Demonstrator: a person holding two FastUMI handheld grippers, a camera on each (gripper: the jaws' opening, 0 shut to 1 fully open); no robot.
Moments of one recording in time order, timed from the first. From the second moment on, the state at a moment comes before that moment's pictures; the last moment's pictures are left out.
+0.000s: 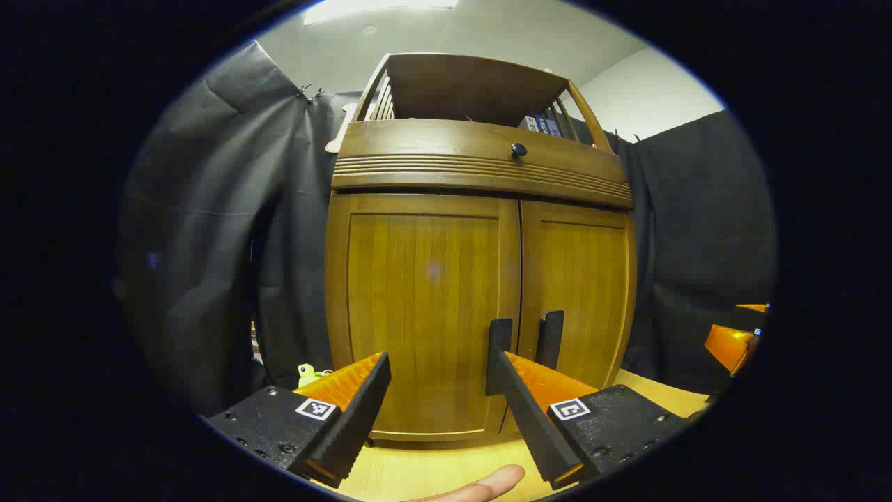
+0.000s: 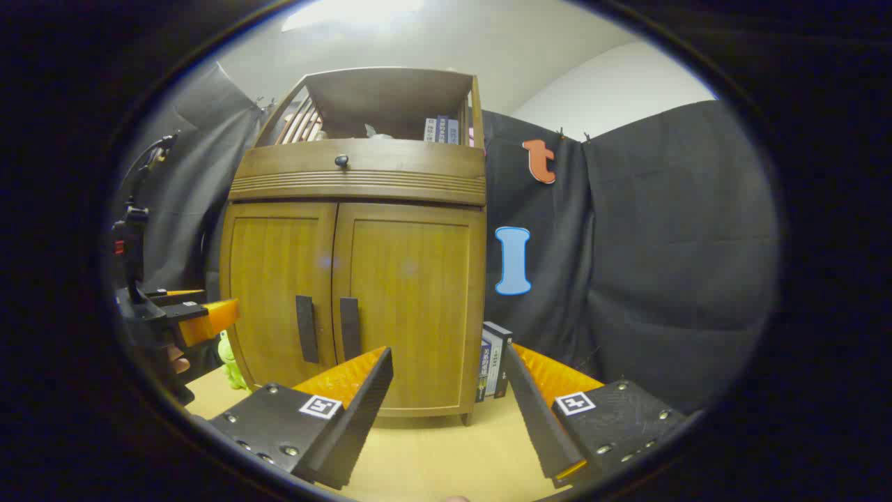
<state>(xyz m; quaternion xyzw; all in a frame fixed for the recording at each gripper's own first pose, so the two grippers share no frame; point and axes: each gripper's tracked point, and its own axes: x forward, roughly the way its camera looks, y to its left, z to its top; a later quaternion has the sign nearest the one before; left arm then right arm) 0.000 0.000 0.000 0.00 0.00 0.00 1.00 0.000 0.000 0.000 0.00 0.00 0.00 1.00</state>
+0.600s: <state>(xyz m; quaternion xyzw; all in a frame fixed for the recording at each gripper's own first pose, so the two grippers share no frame) 0.004 0.001 -0.005 -0.01 0.01 0.01 1.00 0.028 0.017 -0.015 0.01 0.01 0.03 1.00</state>
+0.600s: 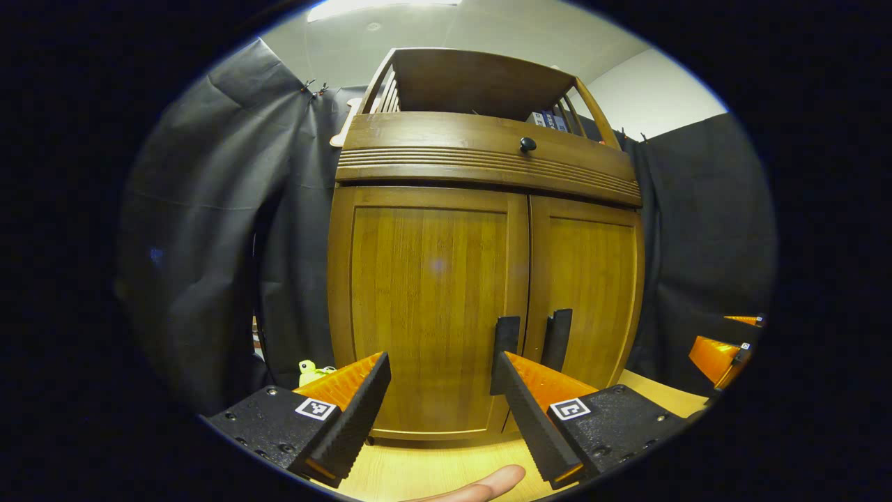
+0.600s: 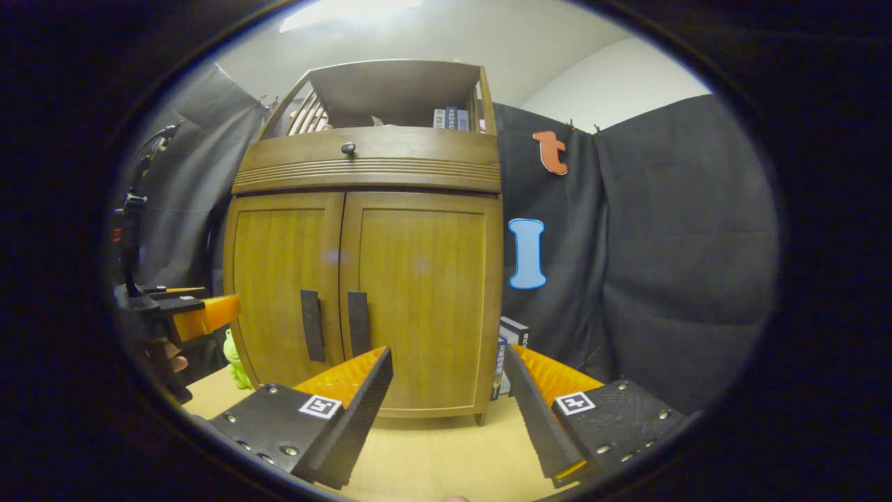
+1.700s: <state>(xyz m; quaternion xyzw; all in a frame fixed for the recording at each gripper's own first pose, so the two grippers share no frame) 0.005 -0.016 -0.015 -0.02 0.02 -0.03 1.00 0.177 0.149 -0.059 0.03 0.06 0.14 0.99</state>
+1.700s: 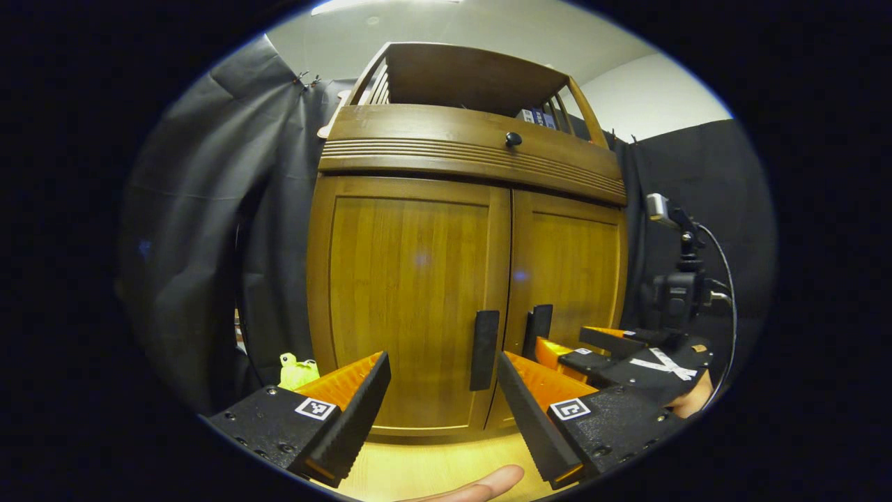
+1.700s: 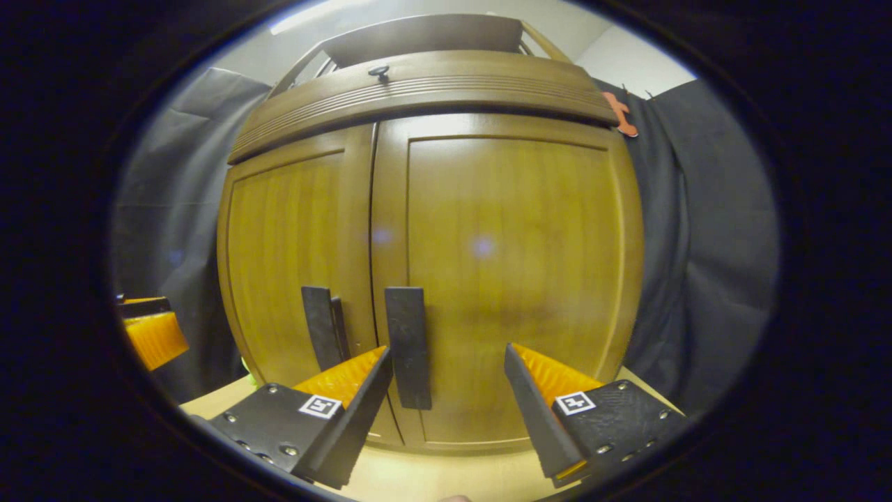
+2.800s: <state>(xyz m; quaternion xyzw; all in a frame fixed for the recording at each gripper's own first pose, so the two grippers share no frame) 0.011 -0.026 -0.021 -0.01 0.04 -0.02 1.00 0.187 0.182 -0.055 0.05 0.09 0.24 0.96</state>
